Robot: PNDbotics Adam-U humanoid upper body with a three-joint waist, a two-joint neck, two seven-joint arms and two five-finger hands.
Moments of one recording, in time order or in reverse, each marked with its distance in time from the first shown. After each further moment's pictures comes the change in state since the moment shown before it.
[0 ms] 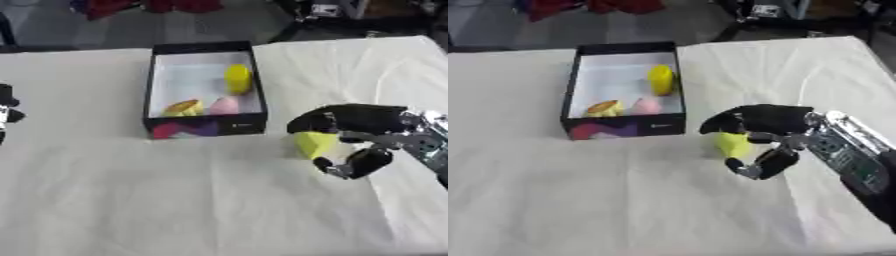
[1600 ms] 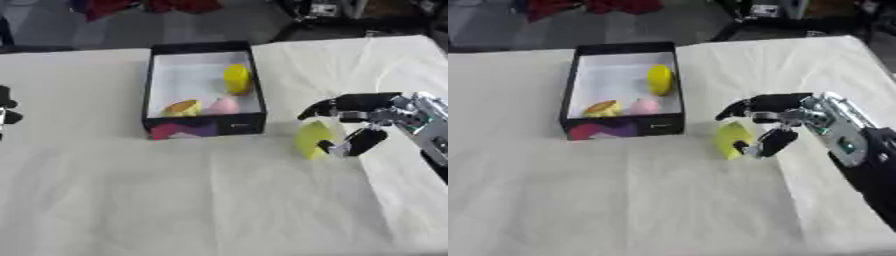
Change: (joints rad) left arm 0.000 -0.001 0.000 0.000 0.000 0.000 -0.007; right arm -0.116 0.113 -0.057 0.293 0.069 0.013 0.110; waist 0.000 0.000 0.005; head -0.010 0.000
